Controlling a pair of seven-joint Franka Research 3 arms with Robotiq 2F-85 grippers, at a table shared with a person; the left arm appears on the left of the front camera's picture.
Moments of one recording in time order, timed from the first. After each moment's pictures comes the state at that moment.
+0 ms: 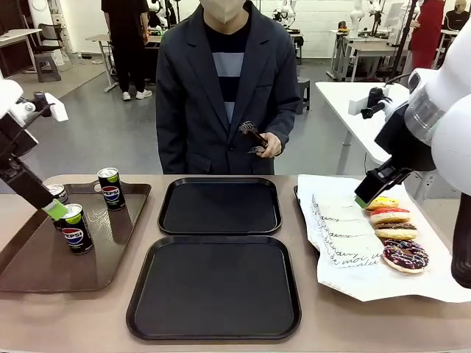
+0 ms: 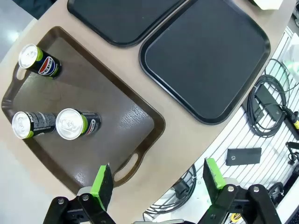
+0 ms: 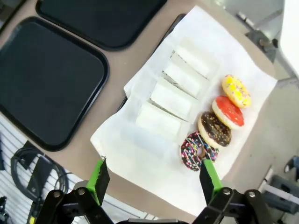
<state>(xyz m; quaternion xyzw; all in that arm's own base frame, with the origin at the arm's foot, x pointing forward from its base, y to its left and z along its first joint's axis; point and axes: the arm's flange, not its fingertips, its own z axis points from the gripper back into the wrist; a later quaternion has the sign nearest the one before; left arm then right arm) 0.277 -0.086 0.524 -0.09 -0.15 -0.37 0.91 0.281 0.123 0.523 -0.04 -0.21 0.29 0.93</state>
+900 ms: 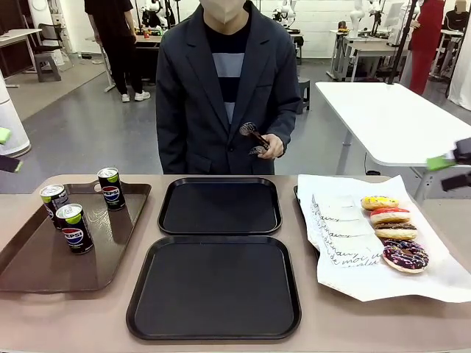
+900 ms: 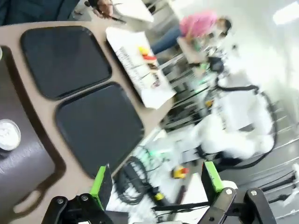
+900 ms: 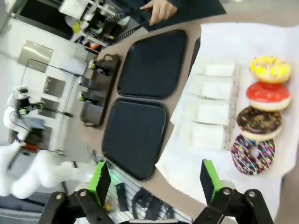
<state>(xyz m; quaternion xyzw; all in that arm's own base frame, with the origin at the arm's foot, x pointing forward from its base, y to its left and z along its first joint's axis) 0.290 0.057 0.524 -0.54 -0.18 -0.15 0.81 0.296 -0.107 0.489 0.41 -0.24 0.05 0.88</state>
